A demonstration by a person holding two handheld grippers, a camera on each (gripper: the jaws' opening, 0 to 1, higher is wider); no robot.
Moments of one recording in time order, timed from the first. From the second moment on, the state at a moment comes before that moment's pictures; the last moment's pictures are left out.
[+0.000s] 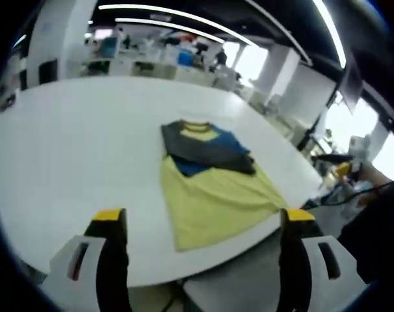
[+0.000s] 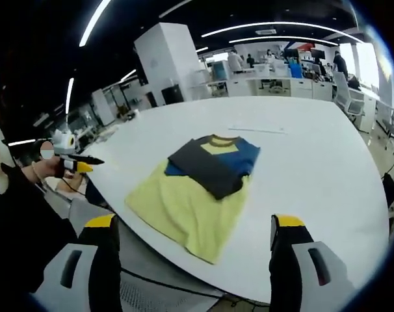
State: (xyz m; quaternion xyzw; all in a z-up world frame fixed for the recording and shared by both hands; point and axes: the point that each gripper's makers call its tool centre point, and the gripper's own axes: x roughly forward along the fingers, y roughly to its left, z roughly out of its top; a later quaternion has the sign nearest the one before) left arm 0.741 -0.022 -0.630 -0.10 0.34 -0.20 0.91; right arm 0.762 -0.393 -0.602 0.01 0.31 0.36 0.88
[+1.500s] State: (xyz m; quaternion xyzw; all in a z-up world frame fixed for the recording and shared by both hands) left arm 0.735 -0.034 -0.747 -0.09 0.43 -0.21 0.87; right arm 0.760 -0.383 -0.741 0.01 0.42 0.36 0.83
